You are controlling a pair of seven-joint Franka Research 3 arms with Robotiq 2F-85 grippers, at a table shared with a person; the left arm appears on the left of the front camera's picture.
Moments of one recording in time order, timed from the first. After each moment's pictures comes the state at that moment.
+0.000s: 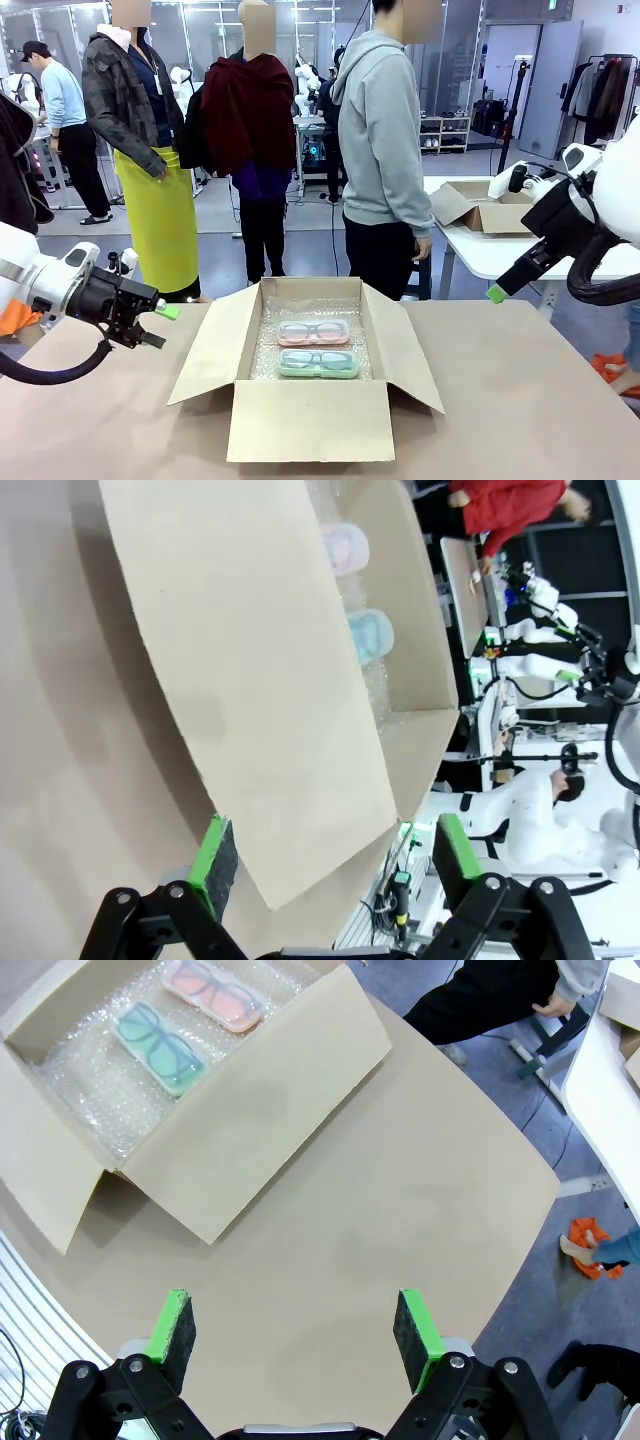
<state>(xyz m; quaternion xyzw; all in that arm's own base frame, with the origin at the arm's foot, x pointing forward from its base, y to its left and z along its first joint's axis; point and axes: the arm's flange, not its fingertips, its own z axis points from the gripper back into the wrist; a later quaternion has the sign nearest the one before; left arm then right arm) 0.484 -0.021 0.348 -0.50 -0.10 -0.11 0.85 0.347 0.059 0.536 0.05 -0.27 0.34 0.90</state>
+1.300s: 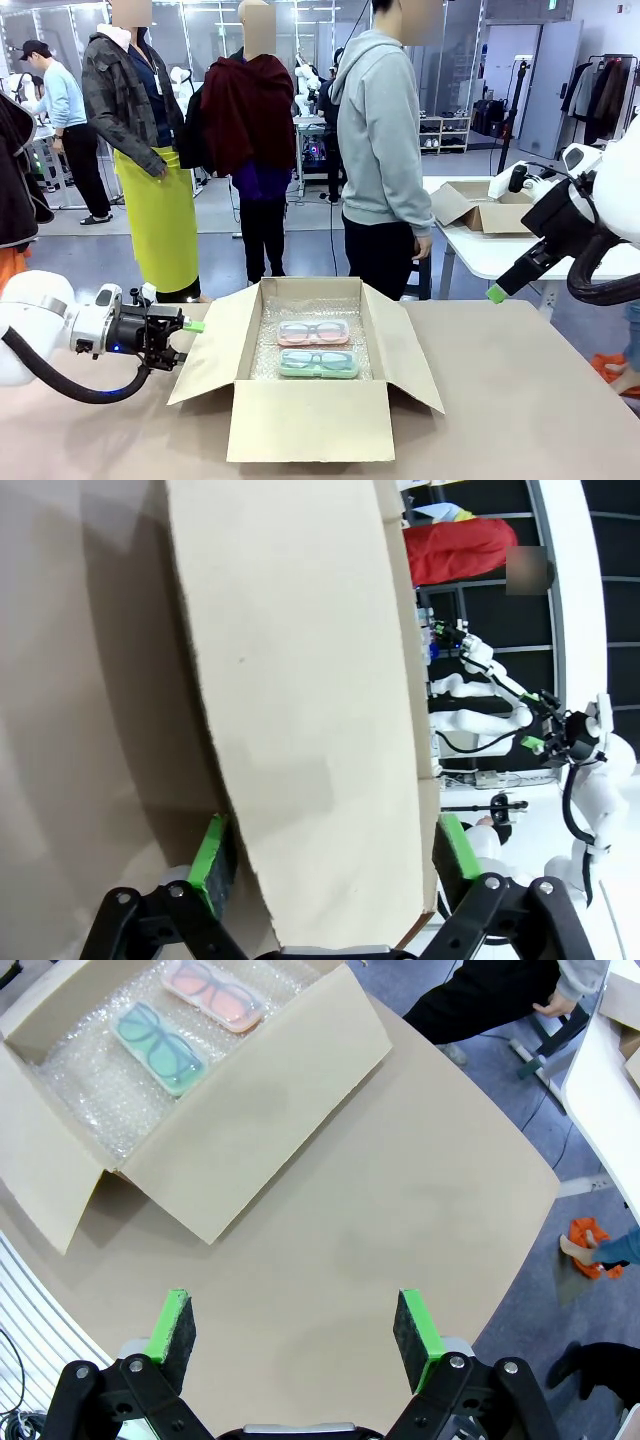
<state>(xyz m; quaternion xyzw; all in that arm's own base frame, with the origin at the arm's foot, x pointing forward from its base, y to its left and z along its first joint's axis) 0.518 -0.047 0.255 -0.60 -0.11 -0.04 0.79 0.347 0.059 0.536 0.05 -0.27 0.34 0.90</state>
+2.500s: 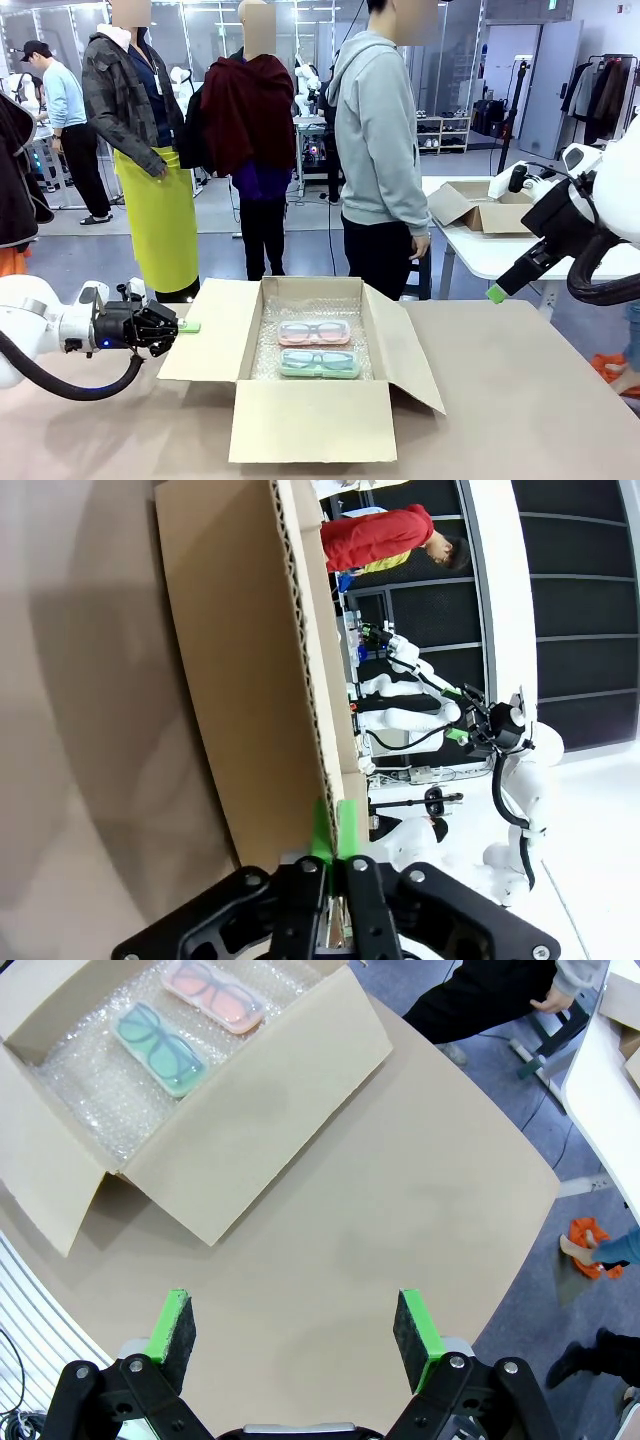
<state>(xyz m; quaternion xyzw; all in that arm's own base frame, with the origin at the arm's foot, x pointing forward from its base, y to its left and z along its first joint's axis) 0.515 -0.030 0.262 -0.67 -0.10 -0.03 0.73 0.347 0.059 0.536 0.05 -0.27 0.34 0.90</state>
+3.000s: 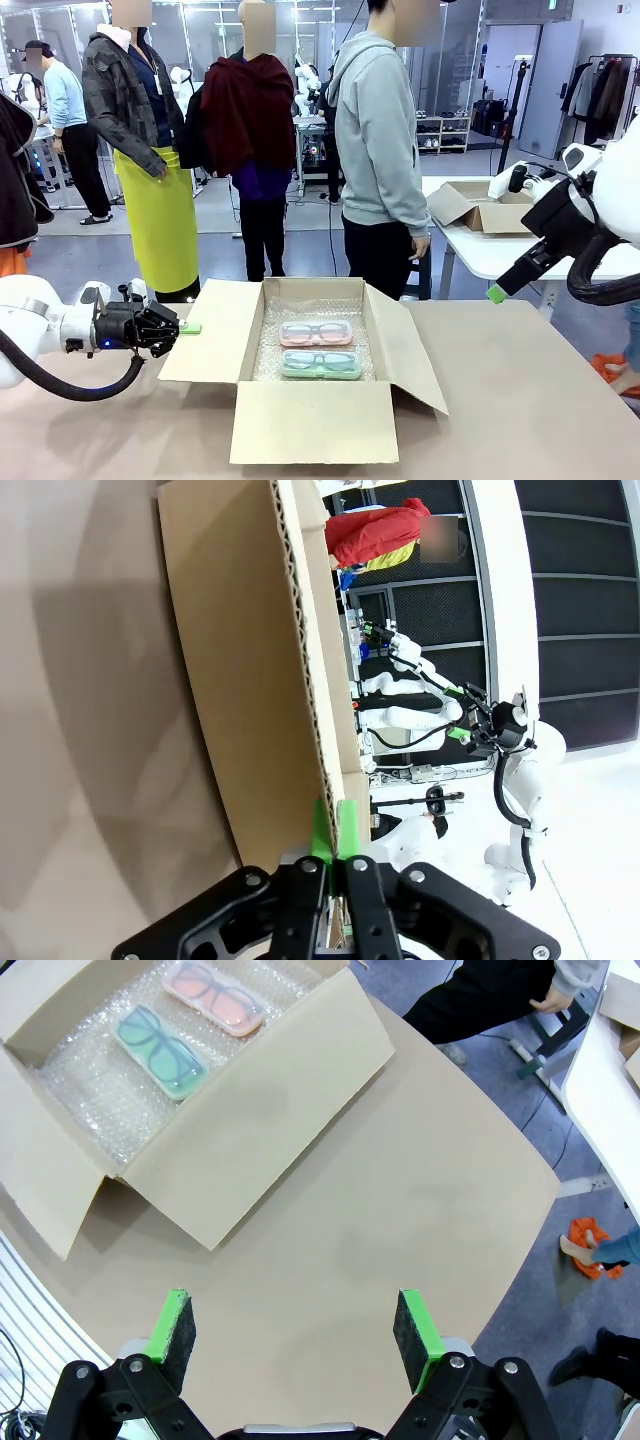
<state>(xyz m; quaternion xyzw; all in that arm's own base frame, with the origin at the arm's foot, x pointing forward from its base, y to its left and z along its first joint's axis) 0.515 -0.031 0.262 -0.67 -0.10 -0.03 0.74 0.347 0.059 0.536 0.05 -0.27 0.34 0.90</state>
